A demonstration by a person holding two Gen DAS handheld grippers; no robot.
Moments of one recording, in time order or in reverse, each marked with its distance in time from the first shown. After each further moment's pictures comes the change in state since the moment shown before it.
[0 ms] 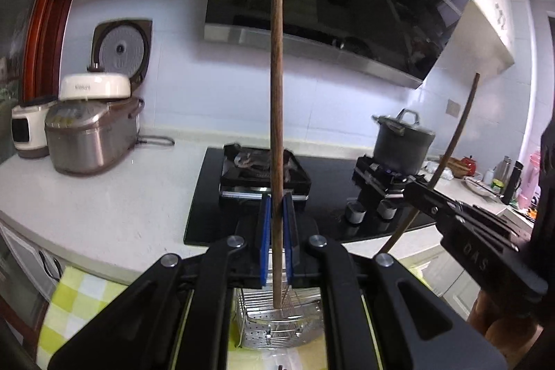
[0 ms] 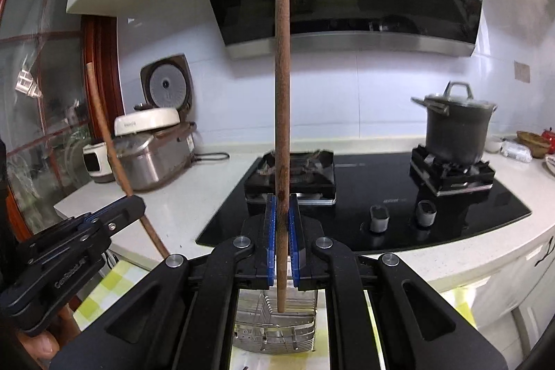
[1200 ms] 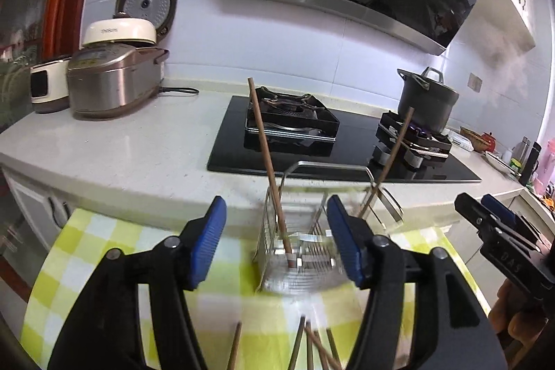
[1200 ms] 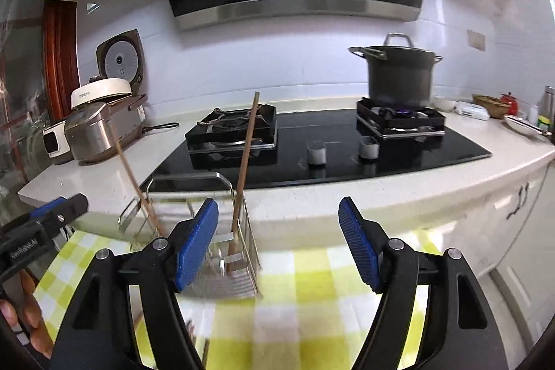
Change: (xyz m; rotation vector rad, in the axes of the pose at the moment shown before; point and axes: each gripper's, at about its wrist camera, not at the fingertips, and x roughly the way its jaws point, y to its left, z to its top) left arm -0.018 0.021 -0.091 -0.026 0.106 0.084; right arm -0.035 -0.042 -0.095 0.049 0.053 -0.198
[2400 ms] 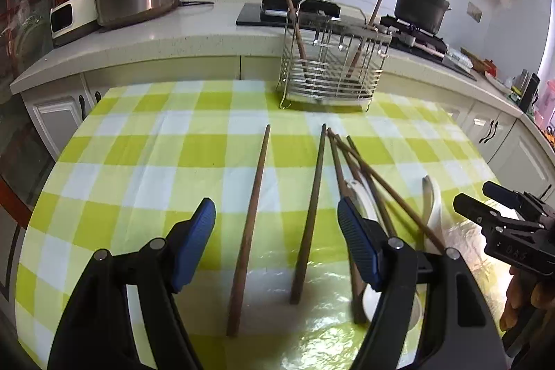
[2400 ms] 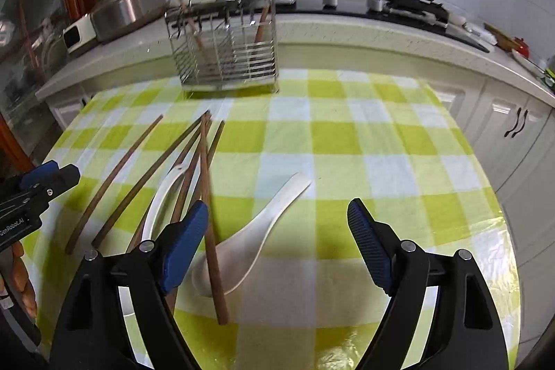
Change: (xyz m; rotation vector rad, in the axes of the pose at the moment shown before) left arm -0.085 0.024 -0.163 0.047 0.308 0.041; right arm -0.075 0.013 -0.154 -0.082 0.420 0.052
